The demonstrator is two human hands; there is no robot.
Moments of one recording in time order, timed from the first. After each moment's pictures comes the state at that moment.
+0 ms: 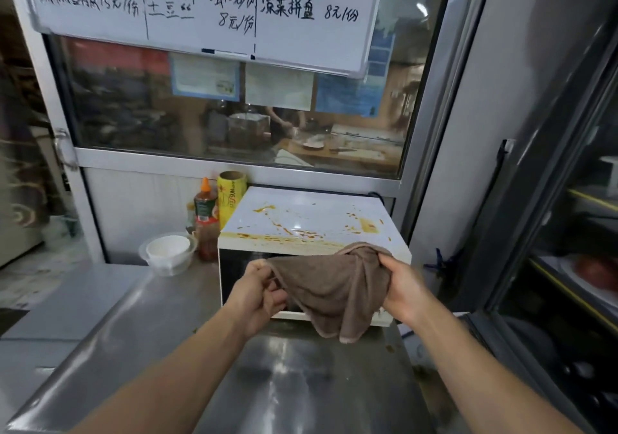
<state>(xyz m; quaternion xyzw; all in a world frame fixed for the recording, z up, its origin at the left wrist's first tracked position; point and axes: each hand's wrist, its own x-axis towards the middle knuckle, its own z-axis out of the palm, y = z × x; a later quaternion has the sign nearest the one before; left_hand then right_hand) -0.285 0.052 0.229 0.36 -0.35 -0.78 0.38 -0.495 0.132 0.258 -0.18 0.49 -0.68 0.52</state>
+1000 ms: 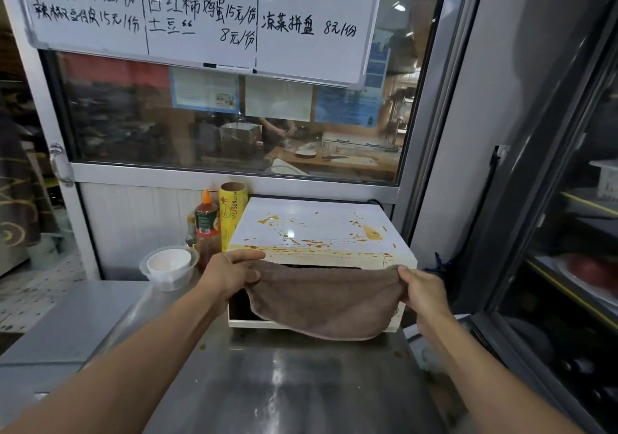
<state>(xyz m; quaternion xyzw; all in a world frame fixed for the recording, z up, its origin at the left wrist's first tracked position) -0.228 0.007 0.268 0.43 -0.56 -0.60 0.38 -0.494 0.138 0.248 -0.20 0.68 -0.66 0.25</state>
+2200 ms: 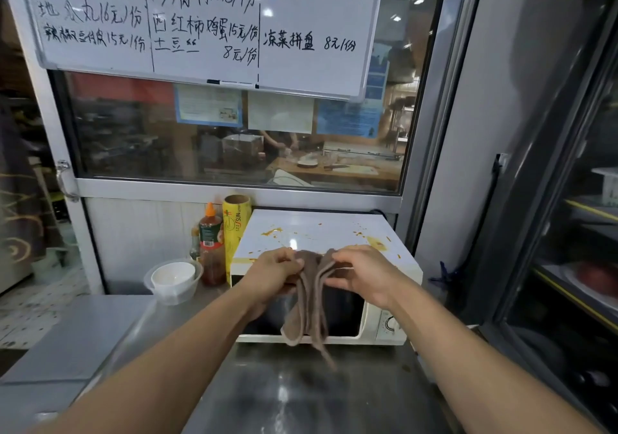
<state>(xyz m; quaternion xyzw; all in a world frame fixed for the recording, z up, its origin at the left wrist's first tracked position) -0.265 0.020 0.289 0.34 -0.64 -0.61 0.32 -0.410 0.103 0.323 -0.38 0.57 -0.56 0.47</state>
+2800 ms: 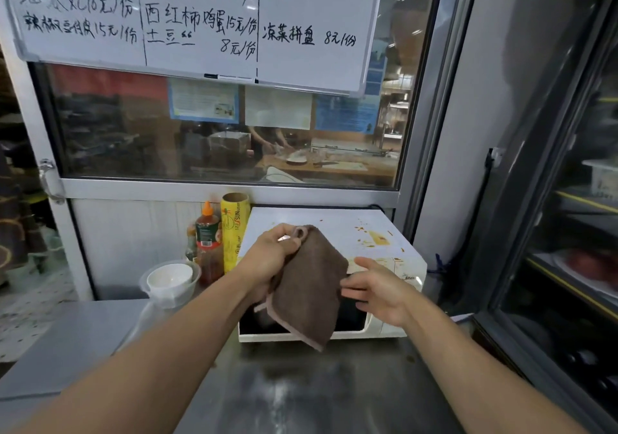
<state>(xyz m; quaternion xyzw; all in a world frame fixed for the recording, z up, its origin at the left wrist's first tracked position) -0.244 0.000 0.307 0.28 -0.61 -0.66 0.35 -0.410 0.102 0.282 -0.31 0.63 -0.52 0.49</state>
